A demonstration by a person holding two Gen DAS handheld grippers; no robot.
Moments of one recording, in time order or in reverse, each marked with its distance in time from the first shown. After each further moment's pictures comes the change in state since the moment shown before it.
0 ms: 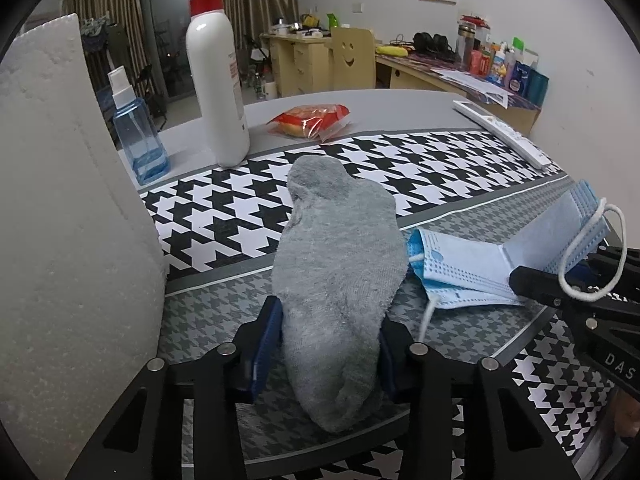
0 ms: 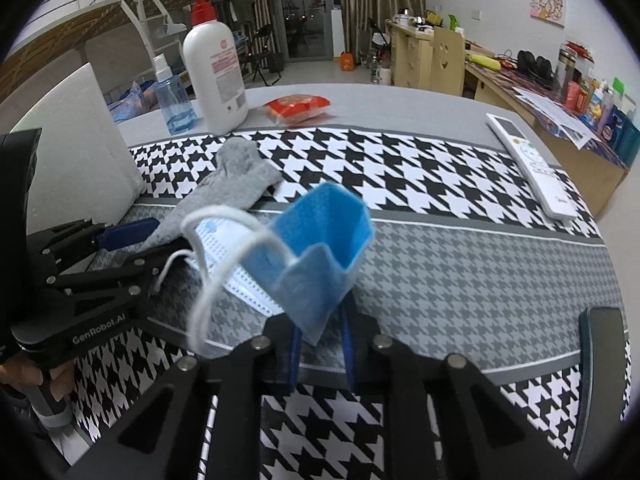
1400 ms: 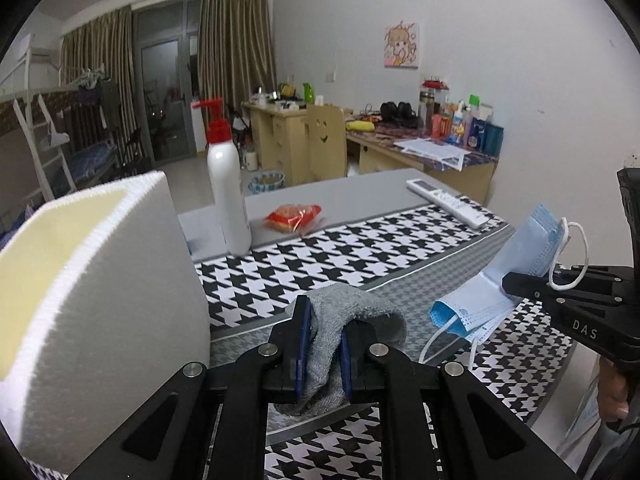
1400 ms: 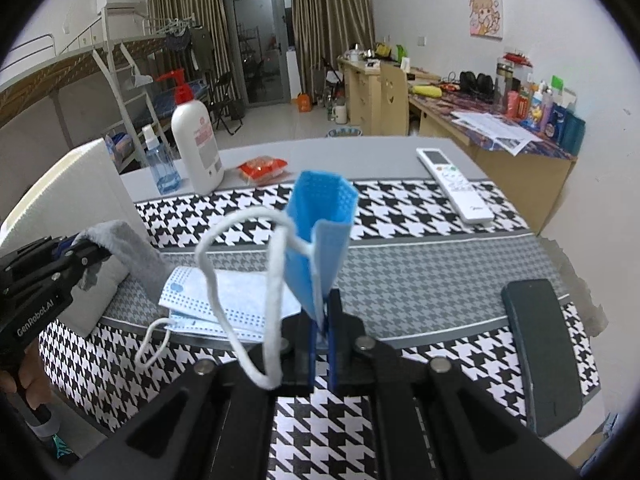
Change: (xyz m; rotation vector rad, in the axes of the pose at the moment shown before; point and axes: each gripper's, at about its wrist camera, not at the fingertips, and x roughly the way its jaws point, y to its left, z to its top) left arm -0.100 -0.001 0.001 0.058 -0.267 -0.073; right arm -0.081 -0.002 -0.013 0.112 -0.169 -0.117
